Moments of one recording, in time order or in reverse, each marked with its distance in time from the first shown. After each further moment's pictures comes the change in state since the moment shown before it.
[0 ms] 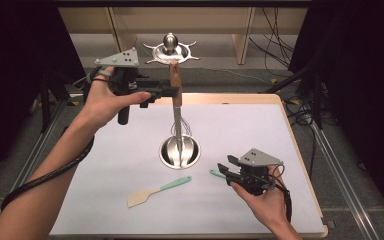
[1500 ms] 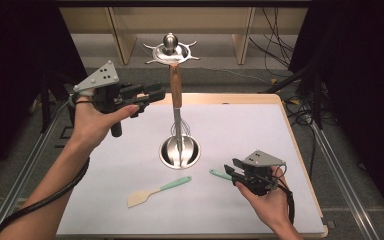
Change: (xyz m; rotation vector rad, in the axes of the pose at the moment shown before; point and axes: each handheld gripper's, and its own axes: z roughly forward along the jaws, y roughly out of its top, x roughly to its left) left arm -0.027 -0.023 -0.029 -0.154 0.194 0.026; right arm -0.008 -0.014 0.001 0.070 -0.037 0.087
